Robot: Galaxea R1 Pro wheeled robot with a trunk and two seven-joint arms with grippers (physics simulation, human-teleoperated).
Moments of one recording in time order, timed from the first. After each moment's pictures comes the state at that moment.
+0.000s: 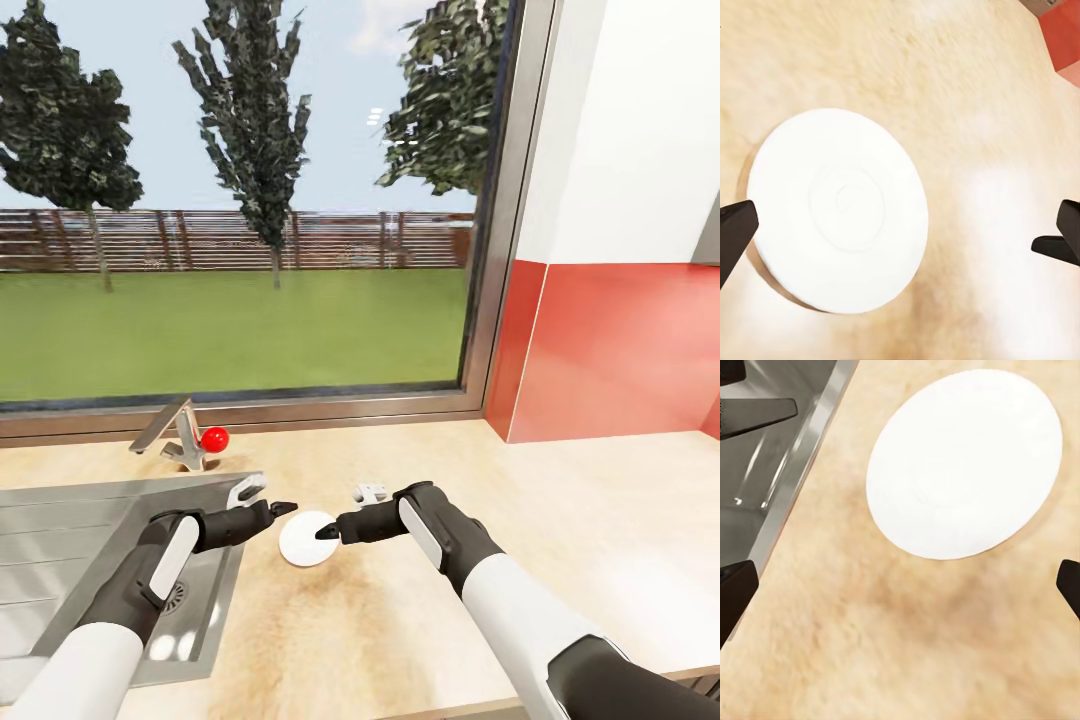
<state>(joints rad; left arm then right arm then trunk) -0.61 0.09 0.05 -0.90 0.48 0.83 -0.38 -0.85 0.17 0.37 -0.58 -0.32 0.78 0.45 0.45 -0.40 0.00</state>
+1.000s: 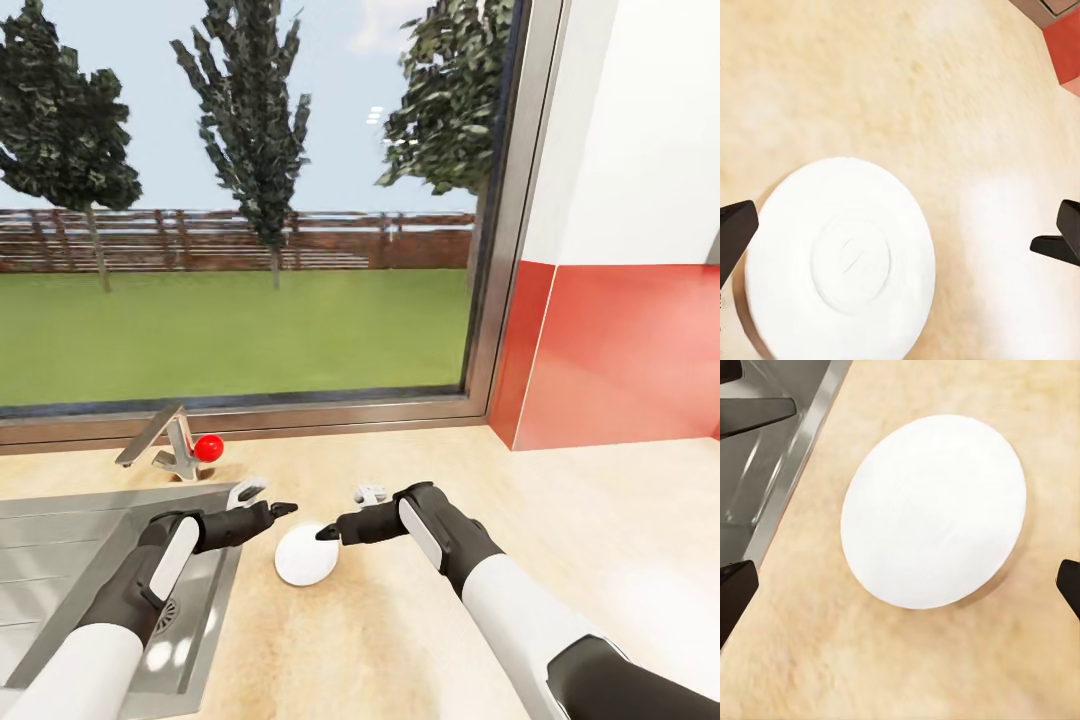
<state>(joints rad) -0.61 0.09 0.05 -0.90 0.48 0.83 -0.38 -0.85 0.17 0.37 -0.58 -0.32 0.78 0.44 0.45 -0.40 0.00</state>
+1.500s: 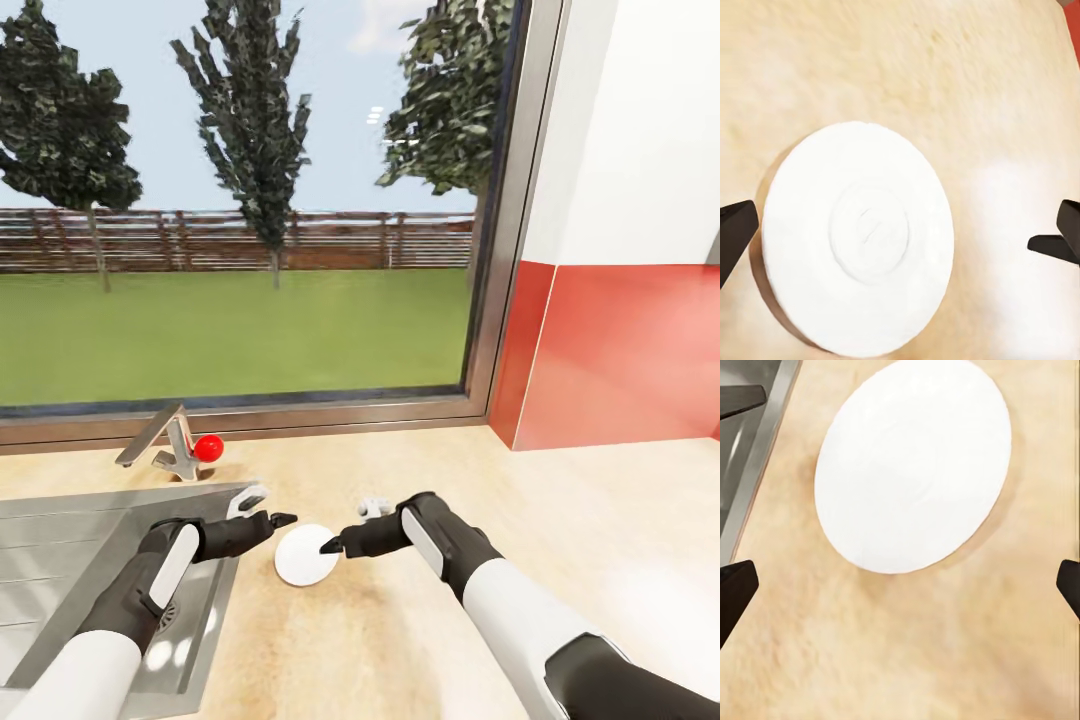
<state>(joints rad) -0.59 0.09 0.05 -0.89 0.48 0.85 -0.37 -0.85 0.17 0.36 -0.50 -0.32 0.79 0.44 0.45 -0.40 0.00</state>
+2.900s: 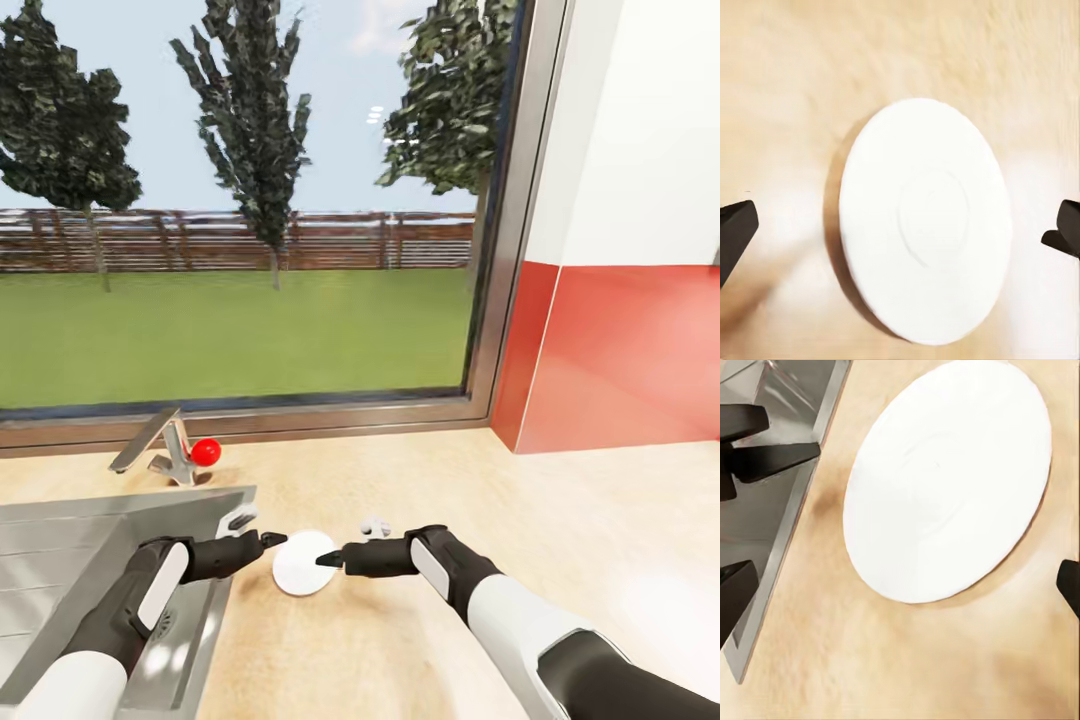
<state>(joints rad) -0.55 0.12 0.06 -0.87 0.45 0.84 -0.38 -0.84 0.17 0.36 -0.27 -0.43 0.53 0.63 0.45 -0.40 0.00</state>
